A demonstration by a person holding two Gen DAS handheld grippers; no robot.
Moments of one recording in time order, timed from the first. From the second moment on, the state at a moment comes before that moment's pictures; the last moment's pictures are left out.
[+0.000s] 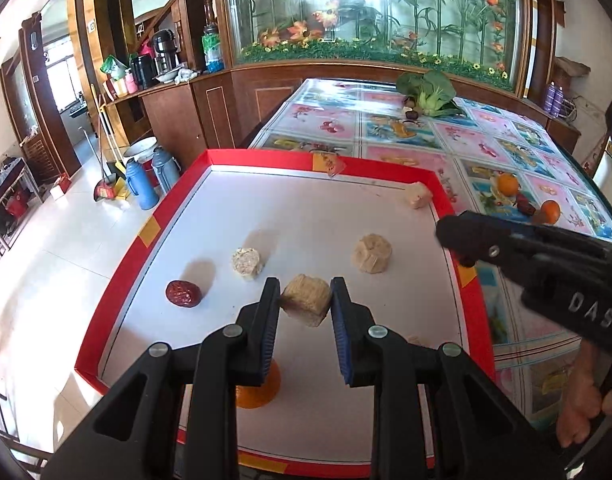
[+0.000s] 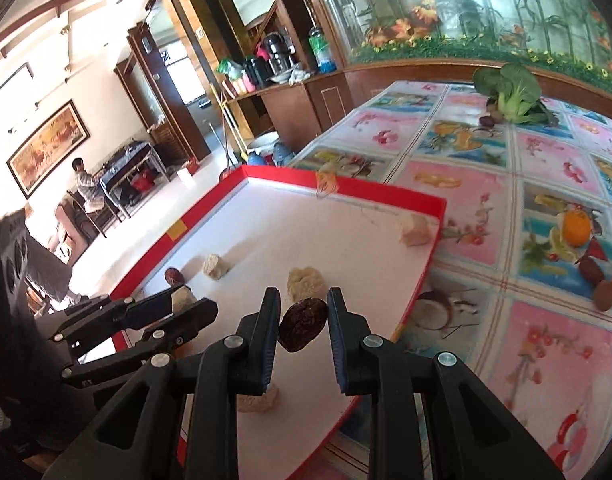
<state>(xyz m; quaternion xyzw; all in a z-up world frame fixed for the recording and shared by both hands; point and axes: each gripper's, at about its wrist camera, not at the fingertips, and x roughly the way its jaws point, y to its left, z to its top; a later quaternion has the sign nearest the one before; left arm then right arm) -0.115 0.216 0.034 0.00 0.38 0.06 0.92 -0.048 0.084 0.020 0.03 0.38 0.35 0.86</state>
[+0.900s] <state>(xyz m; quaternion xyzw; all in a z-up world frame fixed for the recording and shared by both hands) -0.111 0.223 0.023 0.02 0.39 0.11 0.91 -0.050 0.062 0.019 0.07 0.38 0.36 0.85</state>
